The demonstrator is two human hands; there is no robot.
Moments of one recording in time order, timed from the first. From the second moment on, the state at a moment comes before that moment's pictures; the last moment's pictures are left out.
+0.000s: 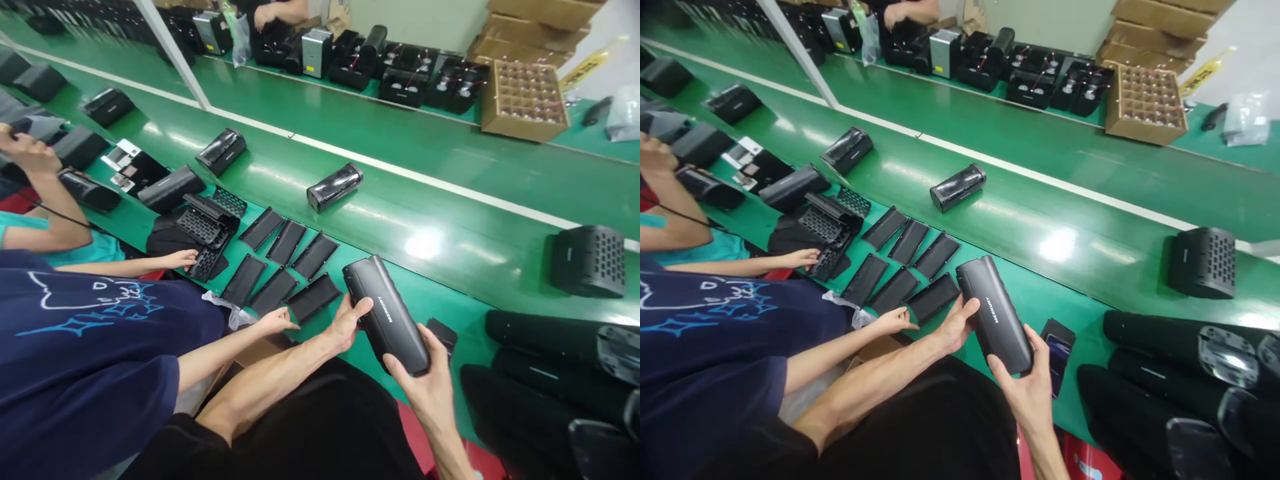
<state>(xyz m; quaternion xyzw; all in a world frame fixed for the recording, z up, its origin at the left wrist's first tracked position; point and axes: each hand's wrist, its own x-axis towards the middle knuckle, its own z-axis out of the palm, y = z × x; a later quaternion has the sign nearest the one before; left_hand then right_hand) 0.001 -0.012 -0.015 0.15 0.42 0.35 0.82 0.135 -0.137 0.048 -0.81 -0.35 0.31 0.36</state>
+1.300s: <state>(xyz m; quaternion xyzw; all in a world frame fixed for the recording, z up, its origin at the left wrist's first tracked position) -0.044 -0.008 -0.012 0.22 0.45 0.26 0.82 0.131 -0.180 0.017 -0.57 0.14 0.57 0.58</state>
